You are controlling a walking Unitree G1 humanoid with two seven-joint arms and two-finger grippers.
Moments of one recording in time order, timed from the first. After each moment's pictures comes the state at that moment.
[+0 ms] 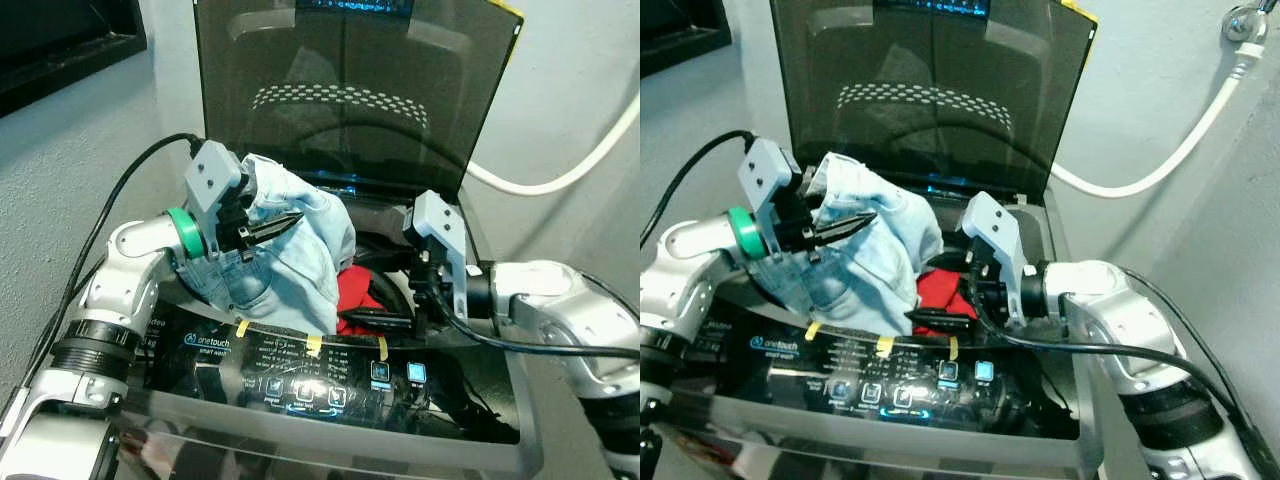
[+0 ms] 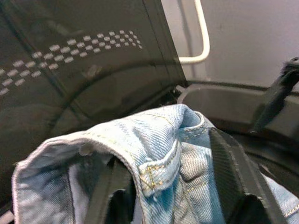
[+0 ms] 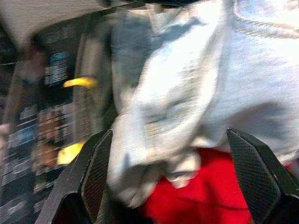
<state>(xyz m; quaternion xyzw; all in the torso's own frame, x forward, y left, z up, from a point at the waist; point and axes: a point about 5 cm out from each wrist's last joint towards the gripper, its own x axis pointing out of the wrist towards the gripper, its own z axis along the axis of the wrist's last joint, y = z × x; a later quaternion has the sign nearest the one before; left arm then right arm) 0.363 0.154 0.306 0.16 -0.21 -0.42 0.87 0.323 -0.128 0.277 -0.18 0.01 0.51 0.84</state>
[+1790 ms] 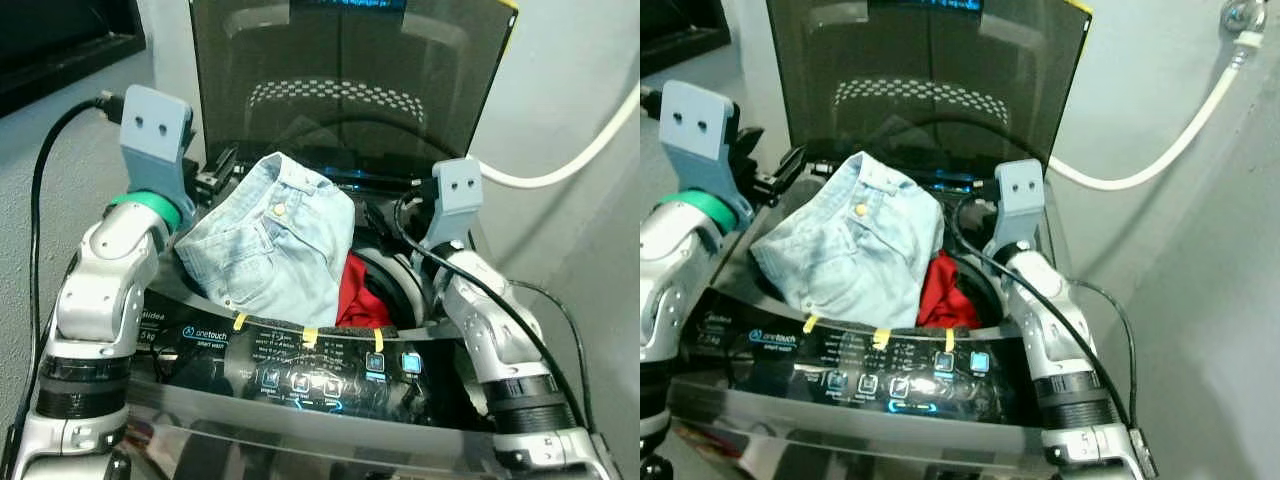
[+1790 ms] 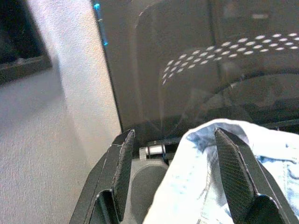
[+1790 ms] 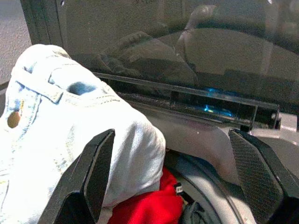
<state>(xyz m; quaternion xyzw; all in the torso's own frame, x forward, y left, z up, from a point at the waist) 0.333 0.181 0.316 0.07 -0.19 -0.03 0.98 0.367 -0.122 0.257 0.03 -0.11 0.15 0.98</state>
